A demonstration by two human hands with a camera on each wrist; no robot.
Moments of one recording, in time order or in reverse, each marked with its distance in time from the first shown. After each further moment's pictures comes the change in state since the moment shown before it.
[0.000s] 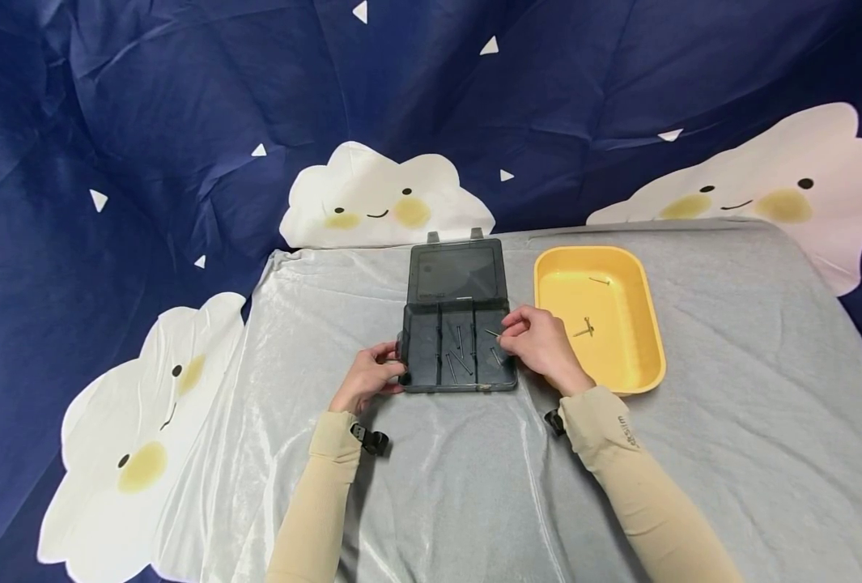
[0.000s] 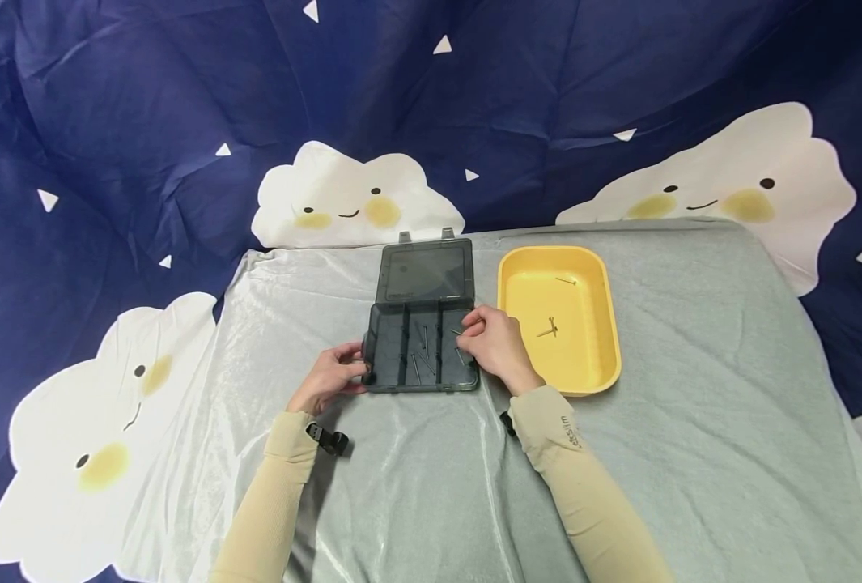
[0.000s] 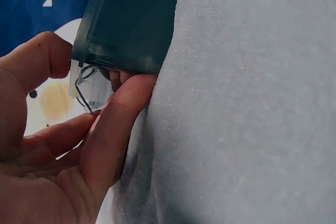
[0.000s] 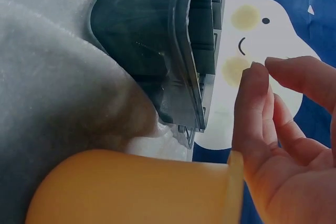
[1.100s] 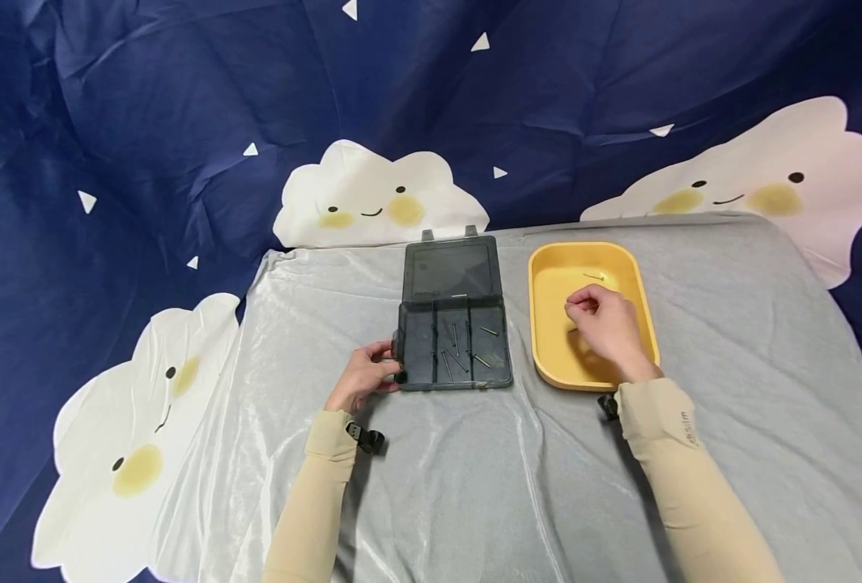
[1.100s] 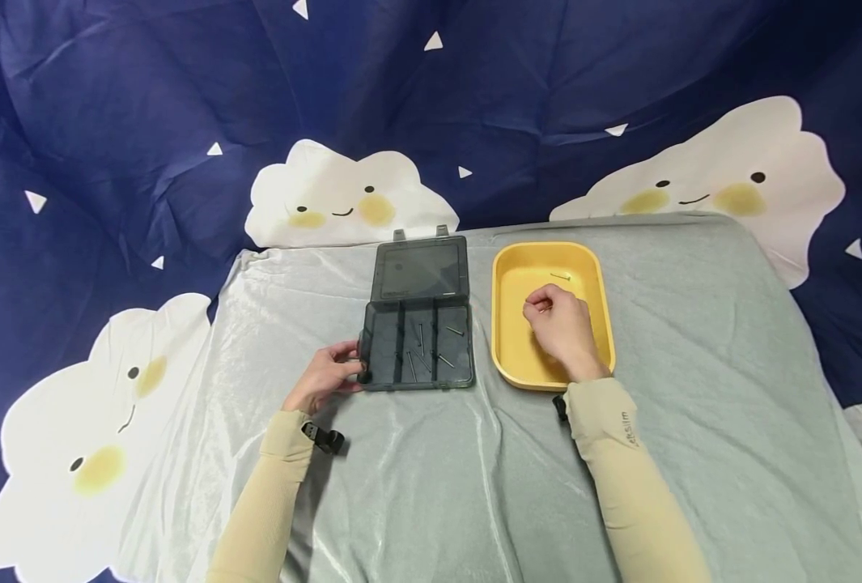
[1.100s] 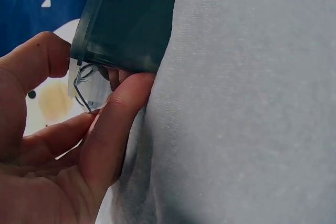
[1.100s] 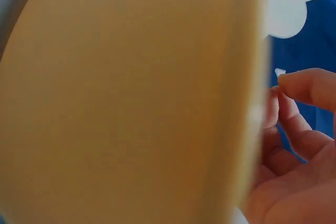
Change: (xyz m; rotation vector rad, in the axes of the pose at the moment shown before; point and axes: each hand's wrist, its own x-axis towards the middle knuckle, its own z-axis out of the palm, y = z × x) left_hand 0.000 0.000 0.000 0.008 -0.012 -0.003; right_hand -0.008 0.036 -0.073 -0.176 0.231 -0.034
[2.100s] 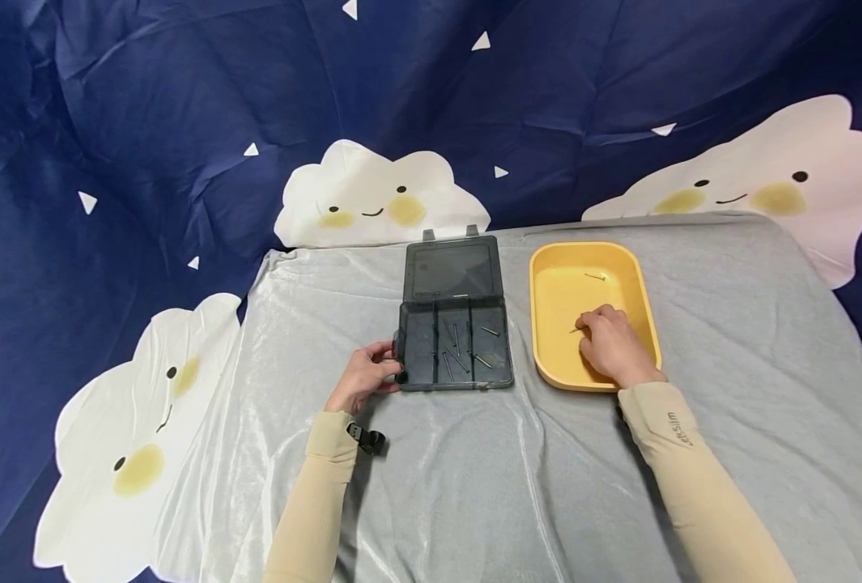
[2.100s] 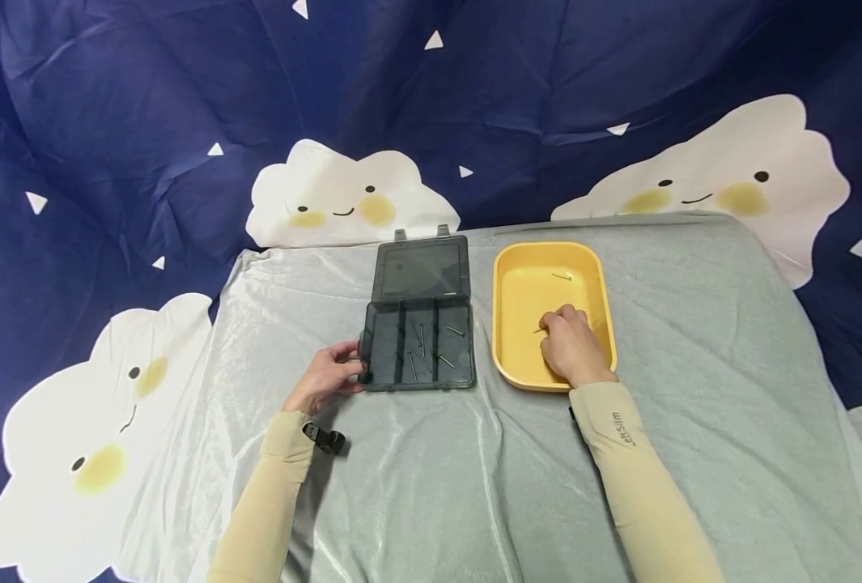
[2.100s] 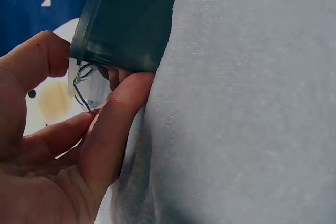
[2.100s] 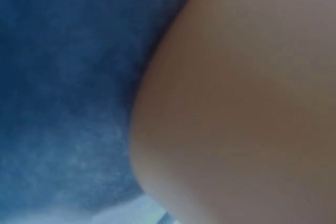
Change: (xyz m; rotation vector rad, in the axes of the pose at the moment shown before) left_hand 0.001 -0.001 0.000 0.000 0.009 0.012; right_hand -0.004 0.046 0.014 -0.308 -0.204 -0.145
